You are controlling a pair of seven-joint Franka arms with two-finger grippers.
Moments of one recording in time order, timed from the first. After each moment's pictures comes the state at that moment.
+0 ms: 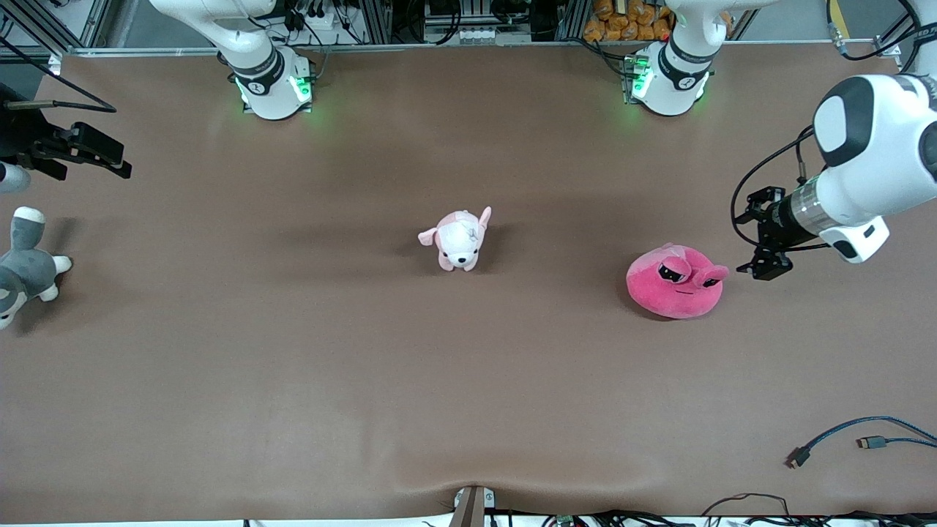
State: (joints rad) left arm 0.08 0.06 -0.11 -2.02 -0.10 1.99 -1.48; right arm 0.00 -0.02 0.01 -1.51 0.04 1.41 0.01
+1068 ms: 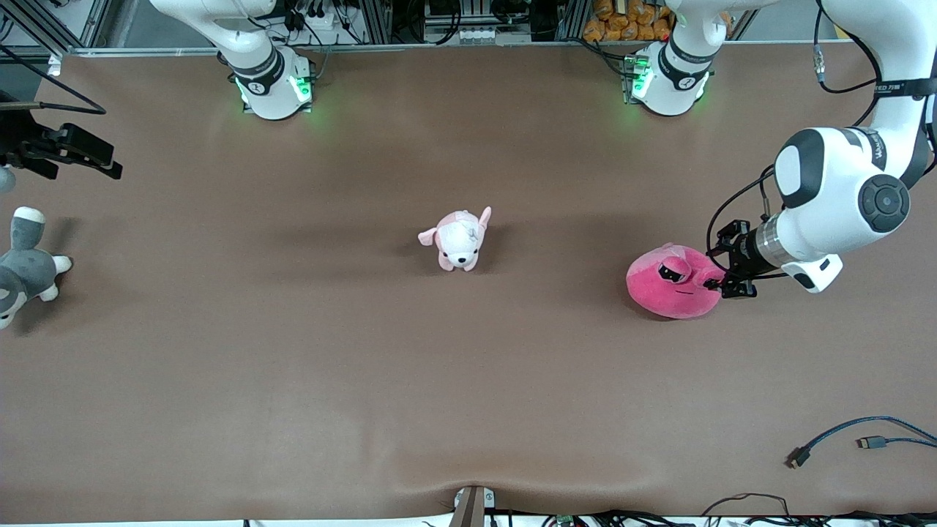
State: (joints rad) left arm 0.07 0.21 -0.14 -2.02 -0.10 2.15 -1.52; right arm -0.02 -0.02 -0.01 -1.51 0.04 1.41 0.01
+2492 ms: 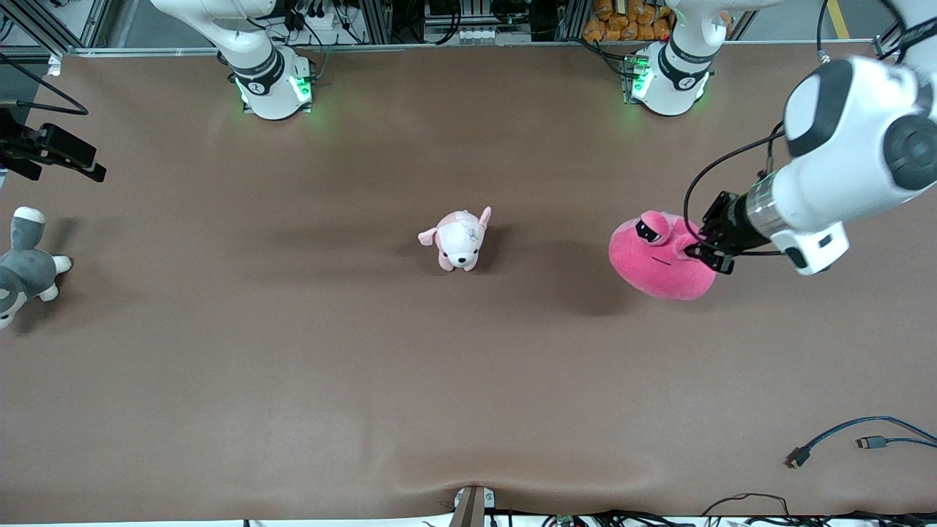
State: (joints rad) left arm 0.03 0.17 -0.26 -1.62 -0.13 1.69 -1.56; right arm -0.04 -0.02 -0.01 -1.51 0.04 1.44 0.02
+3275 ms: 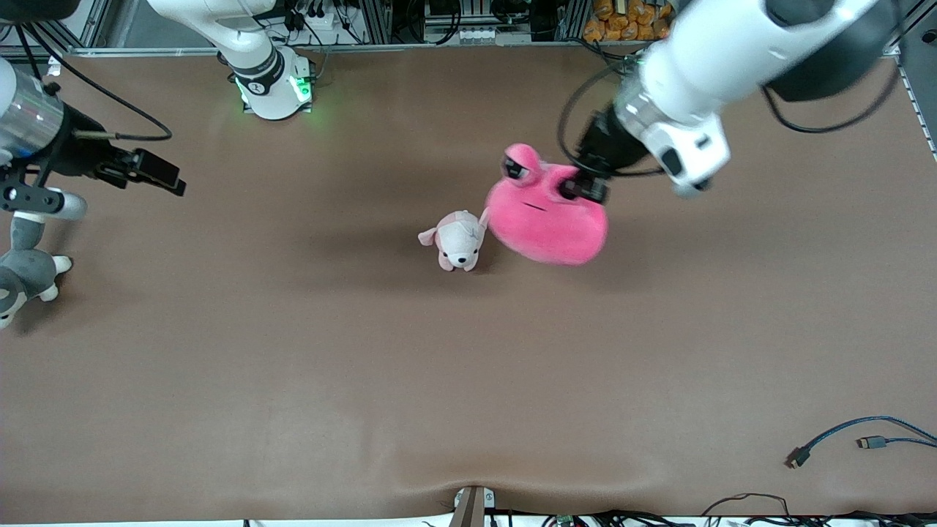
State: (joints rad) left arm -0.24 0.23 -0.39 -1.34 -0.22 1.69 -2.01; right arm 0.09 0.05 0.01 -1.50 0.13 1.44 0.34
